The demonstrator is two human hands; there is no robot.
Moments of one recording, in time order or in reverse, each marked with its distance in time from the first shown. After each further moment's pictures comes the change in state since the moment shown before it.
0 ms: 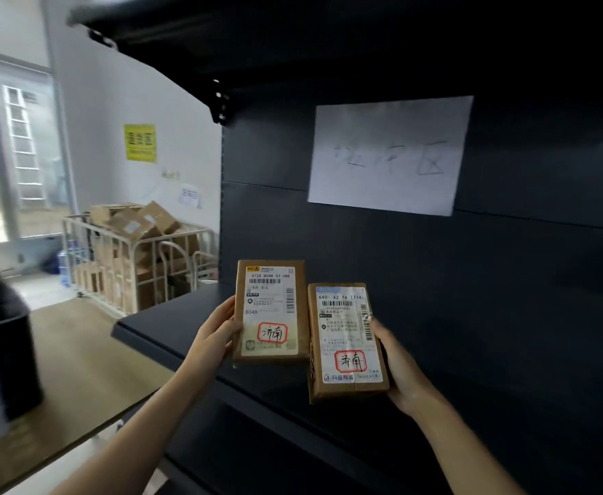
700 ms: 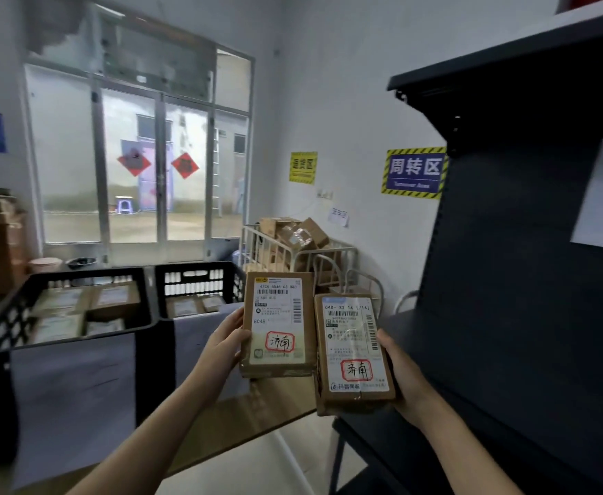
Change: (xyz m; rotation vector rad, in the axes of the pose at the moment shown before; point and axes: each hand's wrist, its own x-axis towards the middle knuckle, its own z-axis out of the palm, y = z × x) left_hand -0.139 0.079 -0.348 0.116 0.399 0.058; right_hand 0.019 0.030 0.381 0.012 -0.440 0.012
